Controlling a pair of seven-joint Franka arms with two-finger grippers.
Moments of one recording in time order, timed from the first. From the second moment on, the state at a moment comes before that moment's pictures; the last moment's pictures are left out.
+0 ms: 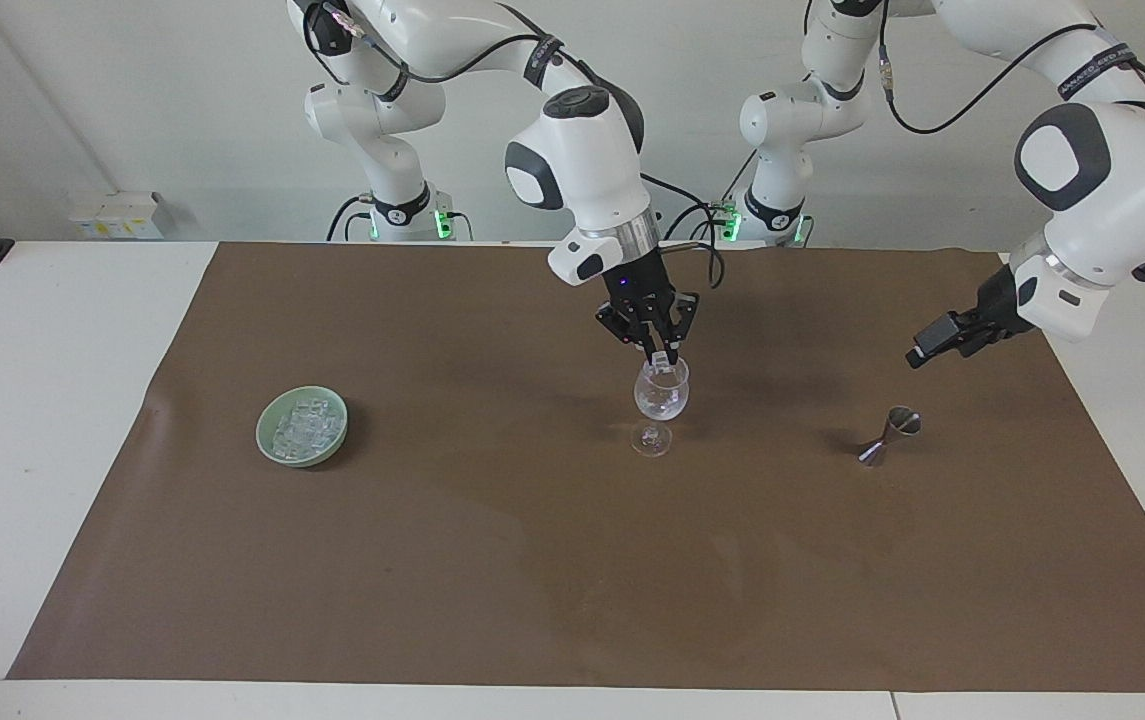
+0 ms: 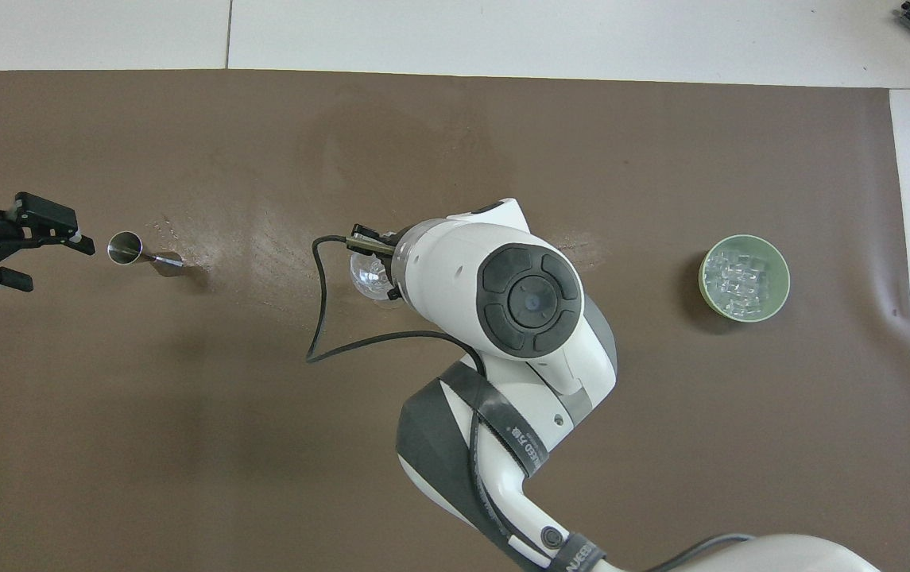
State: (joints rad) left arm 0.20 0.12 -0.16 -1.65 -0.17 1.72 -0.10; right arm 0.26 0.33 0.47 -1.65 -0.08 2.40 1.02
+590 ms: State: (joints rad) left arm 0.08 0.06 -0.15 -1.65 -0.10 1.73 -0.02; right arm 0.25 0.33 0.48 -1.65 -0.08 2.40 1.02
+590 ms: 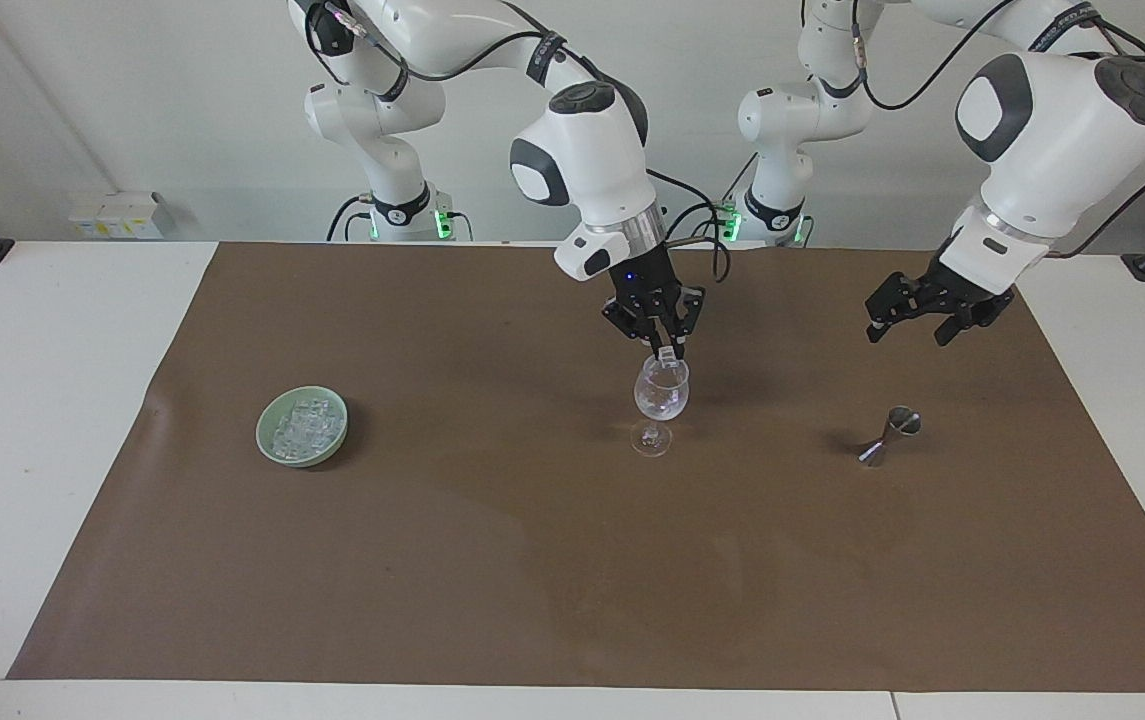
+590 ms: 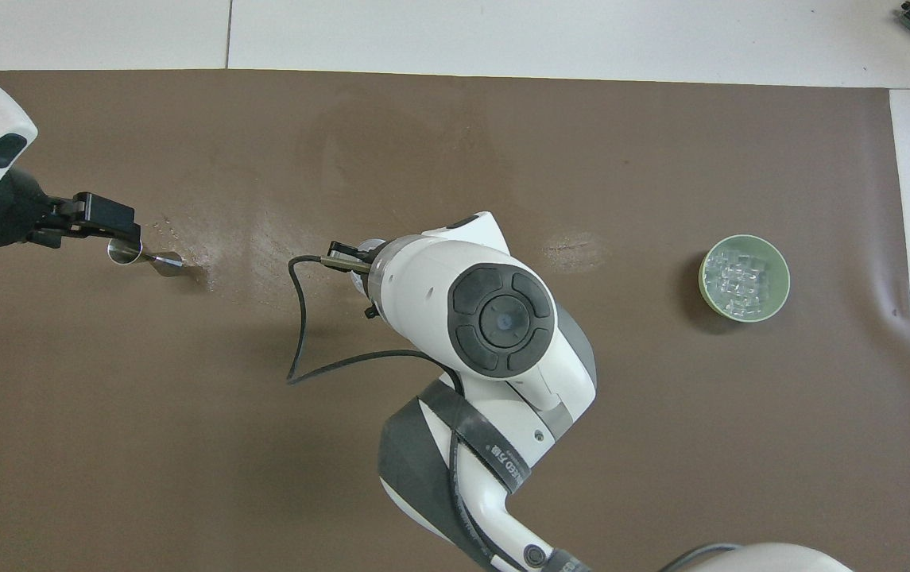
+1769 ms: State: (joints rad) left arm 0.09 0.03 -0.13 -1.65 -0.10 1.65 0.00; right arm 0.25 0.35 0.48 -1.65 -0.10 2.43 1.02
